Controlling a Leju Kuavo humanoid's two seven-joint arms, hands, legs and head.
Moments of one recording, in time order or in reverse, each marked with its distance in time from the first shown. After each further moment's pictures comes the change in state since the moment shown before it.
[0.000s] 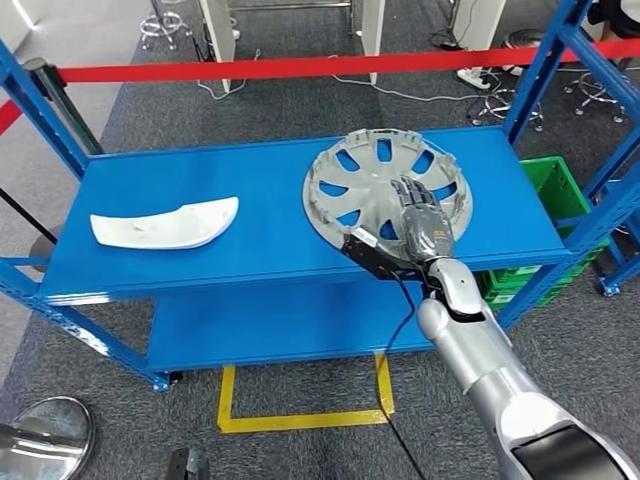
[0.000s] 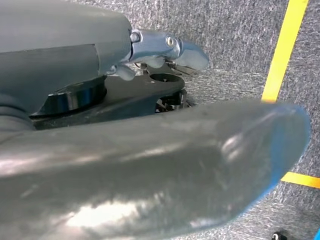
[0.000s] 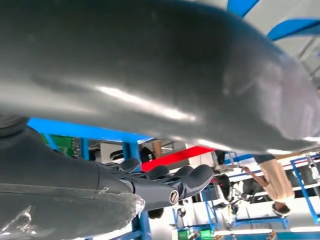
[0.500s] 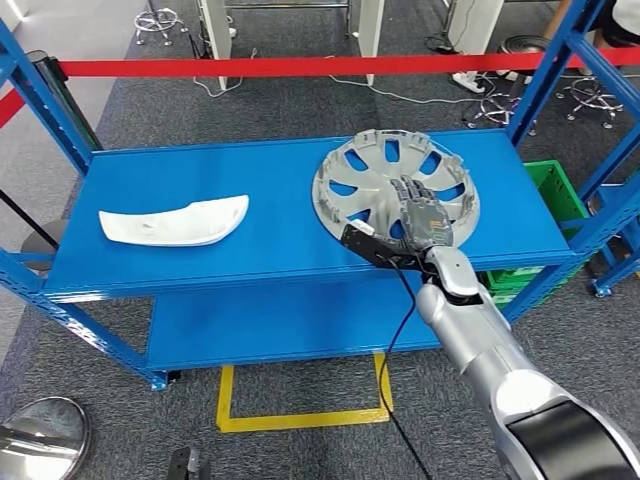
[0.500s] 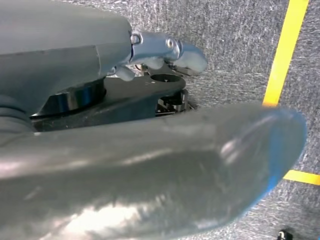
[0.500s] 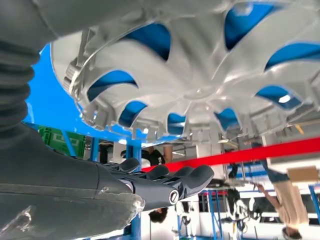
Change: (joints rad) left arm -0.004 -0.002 -0.021 0.000 -0.011 0.004 0.010; right arm -0.083 0.001 -0.011 0.126 0.039 0.086 0.048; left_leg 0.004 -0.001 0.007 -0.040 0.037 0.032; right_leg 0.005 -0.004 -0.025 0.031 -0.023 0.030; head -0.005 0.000
